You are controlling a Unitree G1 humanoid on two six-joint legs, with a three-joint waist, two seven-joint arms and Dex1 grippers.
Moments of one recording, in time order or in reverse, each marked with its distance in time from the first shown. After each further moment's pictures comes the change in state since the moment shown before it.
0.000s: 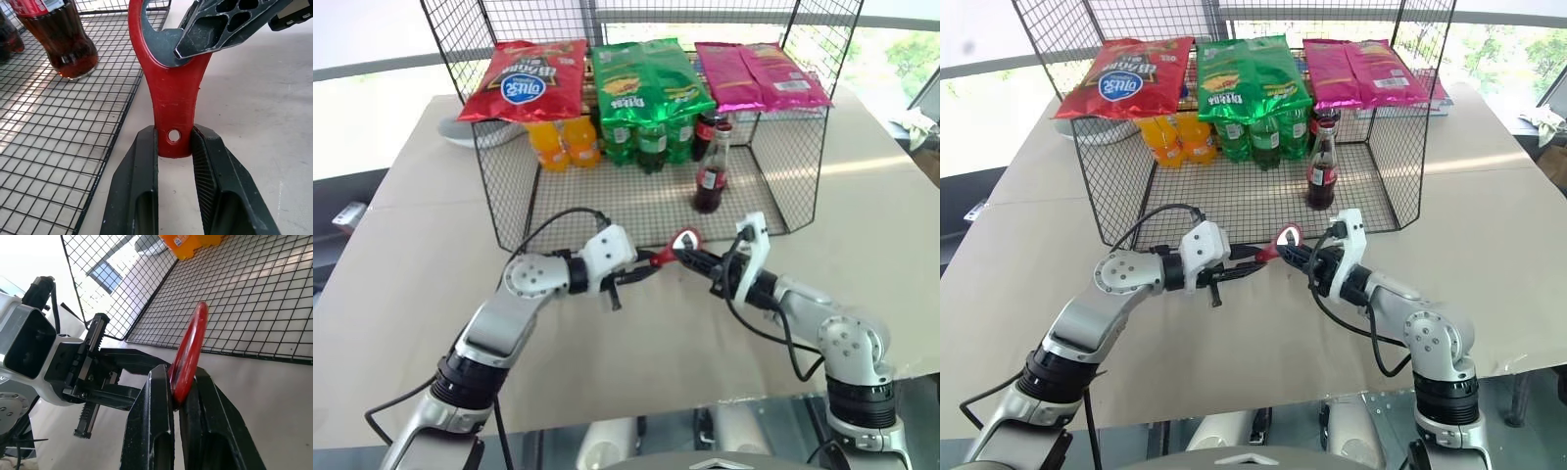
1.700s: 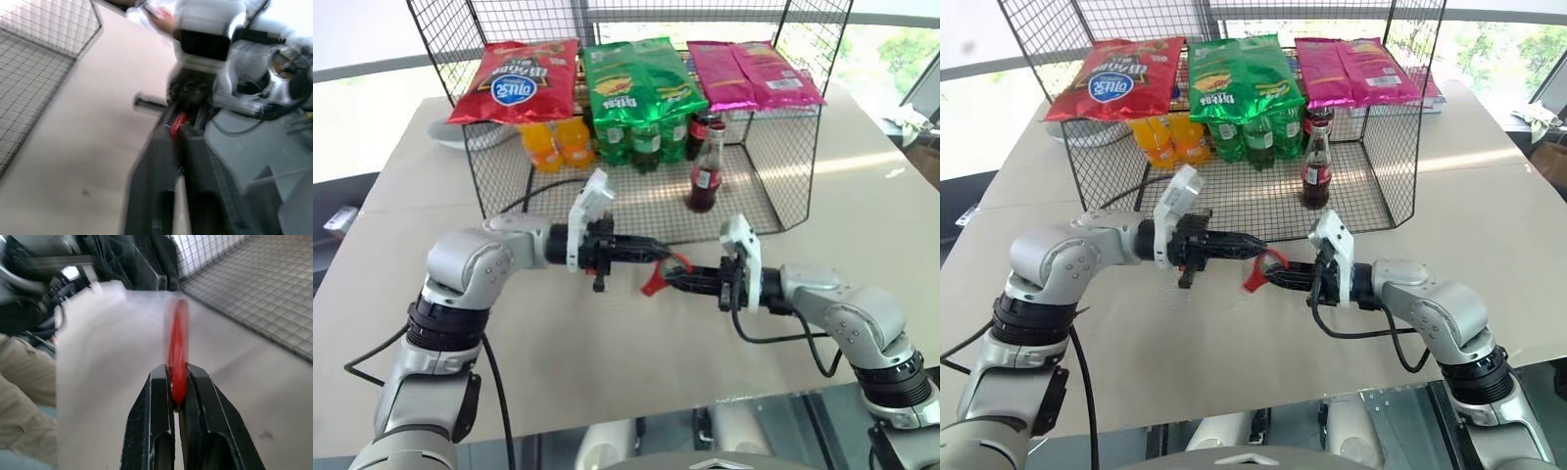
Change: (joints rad) left arm -0.285 0.062 0.118 0.057 -0.596 0.660 -0.208; right arm -0.110 -0.284 0.223 0.007 -0.143 -0.167 0.447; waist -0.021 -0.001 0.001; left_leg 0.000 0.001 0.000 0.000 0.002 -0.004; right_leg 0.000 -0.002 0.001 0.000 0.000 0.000
